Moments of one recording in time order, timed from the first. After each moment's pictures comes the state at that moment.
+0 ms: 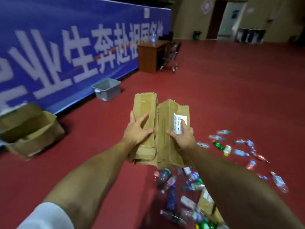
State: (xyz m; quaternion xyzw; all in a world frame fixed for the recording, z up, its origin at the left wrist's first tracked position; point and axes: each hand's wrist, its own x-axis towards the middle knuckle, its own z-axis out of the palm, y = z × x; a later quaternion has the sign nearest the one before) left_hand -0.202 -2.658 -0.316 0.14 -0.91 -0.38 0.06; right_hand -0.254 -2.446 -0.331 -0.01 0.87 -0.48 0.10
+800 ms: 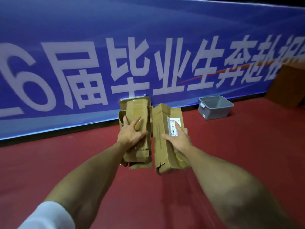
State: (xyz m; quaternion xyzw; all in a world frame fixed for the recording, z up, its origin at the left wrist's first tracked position) left_hand -0.153 -3.154 -0.326 0.53 -0.77 -0.29 0.18; right_hand -0.354 -3.043 -0.333 -0.38 0.81 -0.34 0.29
